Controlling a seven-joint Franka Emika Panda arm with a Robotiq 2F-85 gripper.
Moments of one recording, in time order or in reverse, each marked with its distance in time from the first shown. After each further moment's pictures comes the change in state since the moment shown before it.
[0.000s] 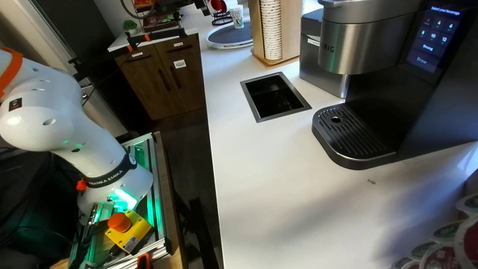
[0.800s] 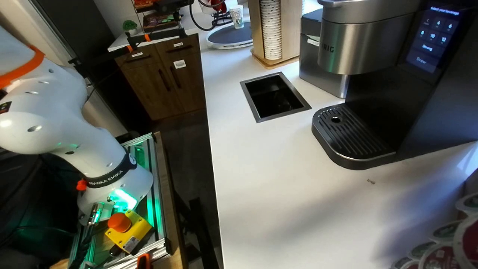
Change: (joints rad) arm -0.182 0.313 0.043 0.080 -0.141 0.728 0.319
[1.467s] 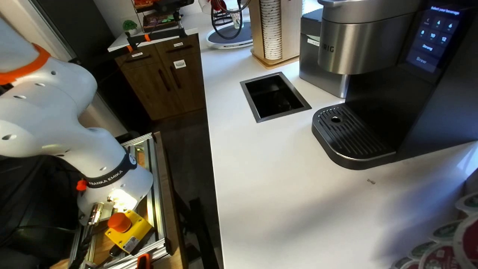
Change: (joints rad) arm -0.303 0.046 0.098 0.015 -0.382 0.115 0.222
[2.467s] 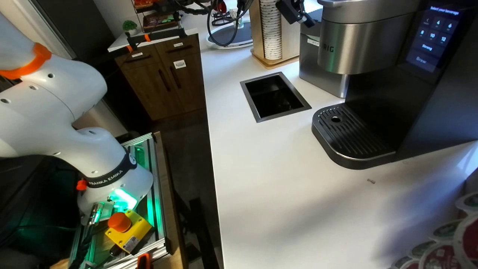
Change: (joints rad) arm -0.354 -0.019 0.253 0.034 -0.393 -0.298 0.427
